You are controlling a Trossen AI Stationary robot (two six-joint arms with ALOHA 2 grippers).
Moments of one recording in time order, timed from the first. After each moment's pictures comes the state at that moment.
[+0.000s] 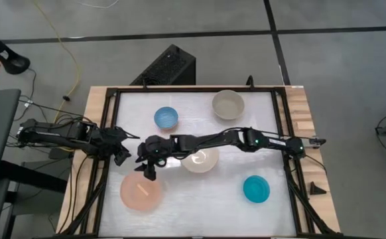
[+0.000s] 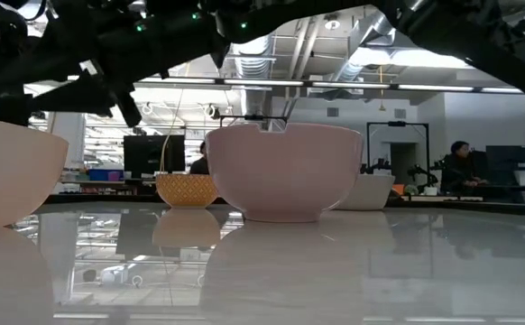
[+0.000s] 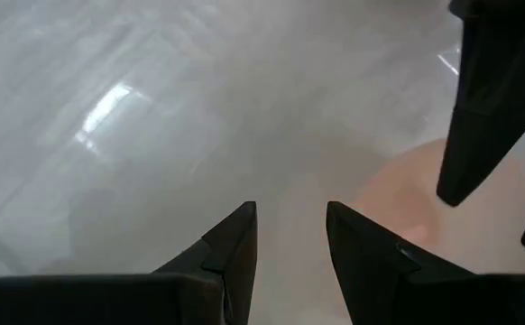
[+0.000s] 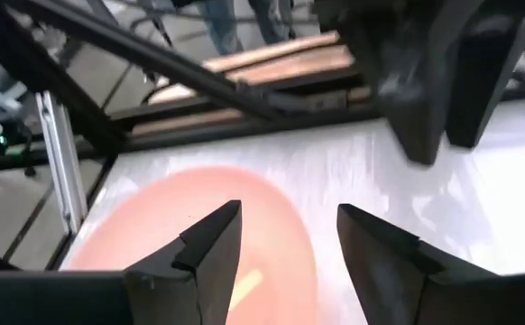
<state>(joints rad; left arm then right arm) -0.10 0.48 0.53 -0.96 0.01 -0.85 0.08 2.55 2.35 -0.21 -0.21 0.26</state>
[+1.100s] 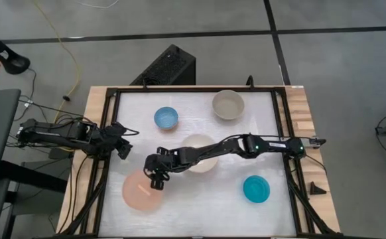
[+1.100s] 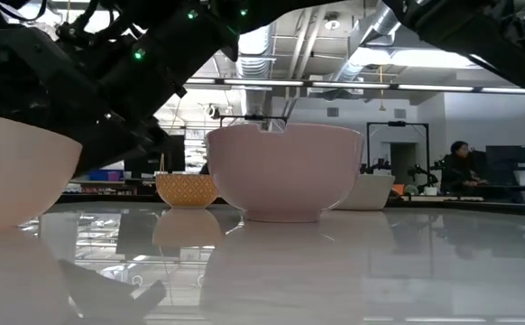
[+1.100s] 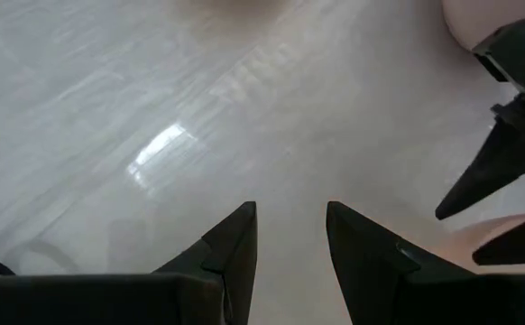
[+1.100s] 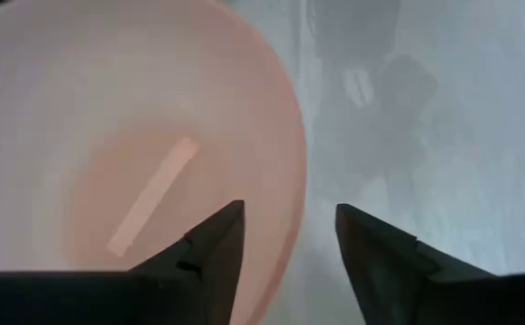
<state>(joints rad) -0.10 0.48 0.53 -0.96 -0.22 -0.89 0.16 2.58 2.35 -0.50 0.07 0.28</state>
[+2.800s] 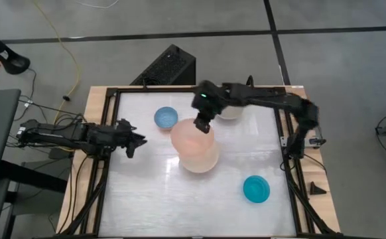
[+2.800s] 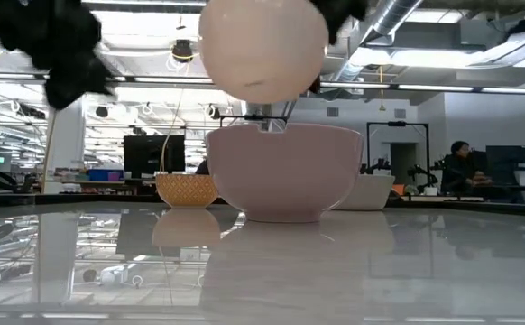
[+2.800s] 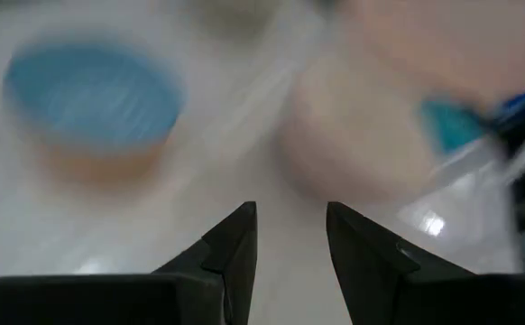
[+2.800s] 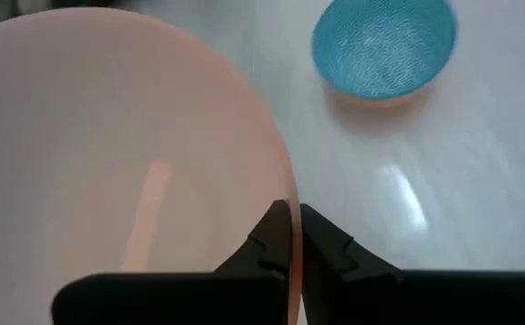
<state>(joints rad) -0.10 0.45 0.44 -0.39 -0.31 -0.65 -0.28 1.71 1.57 -0.70 -0.29 0.21</state>
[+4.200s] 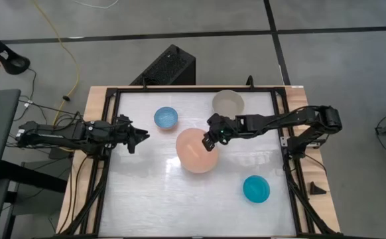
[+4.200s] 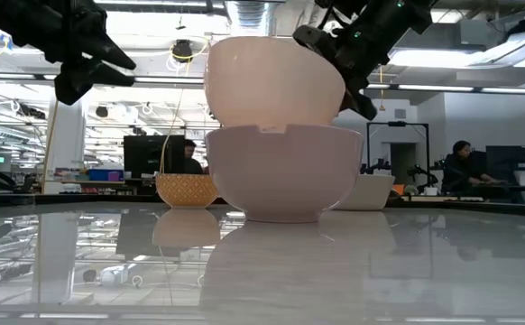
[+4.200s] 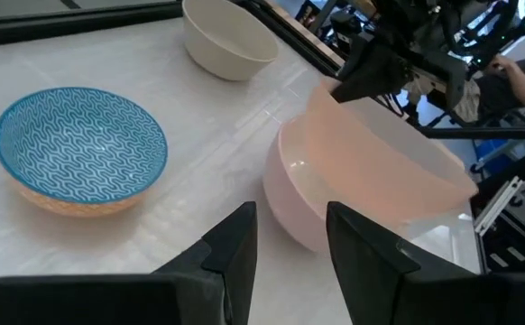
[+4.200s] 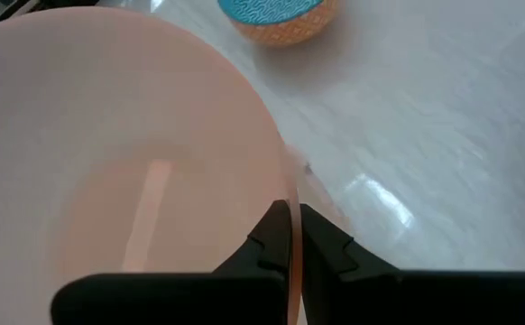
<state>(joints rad) -0.06 0.46 0.44 -0.28 -0.31 -0.68 -0.03 1.49 1.05 -0.31 0.18 0.69</state>
